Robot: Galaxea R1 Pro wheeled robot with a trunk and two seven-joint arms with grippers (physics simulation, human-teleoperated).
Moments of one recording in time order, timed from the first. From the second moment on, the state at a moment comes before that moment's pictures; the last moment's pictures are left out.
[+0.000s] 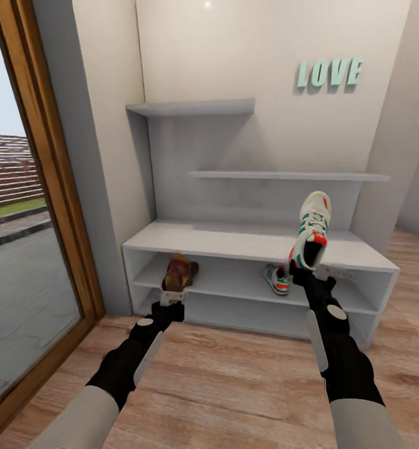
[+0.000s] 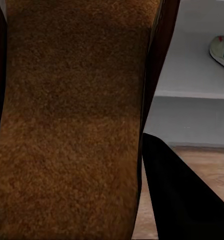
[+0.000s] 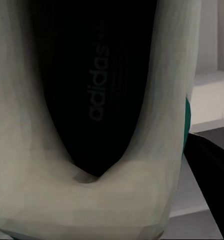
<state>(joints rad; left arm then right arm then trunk) -0.63 -0.07 -0.28 -0.89 0.19 0.30 0.10 -0.56 0.07 -0.20 -1.29 -0.03 0.18 -0.12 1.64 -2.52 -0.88</state>
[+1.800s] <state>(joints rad) -0.64 -0.10 -0.27 -0.76 0.20 0.48 0.11 -0.56 0.06 -0.40 -1.52 -0.02 0.51 -0.11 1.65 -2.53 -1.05</state>
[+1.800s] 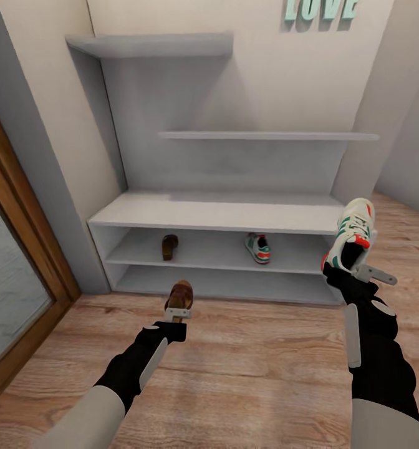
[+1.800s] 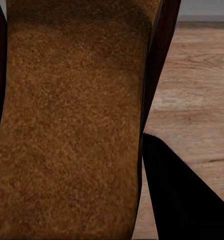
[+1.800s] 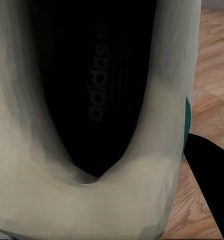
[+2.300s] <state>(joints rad) -0.64 -0.10 -0.27 -0.76 0.20 0.47 0.11 -0.56 0.06 -0.44 -1.52 -0.02 0.51 -0.11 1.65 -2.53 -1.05</state>
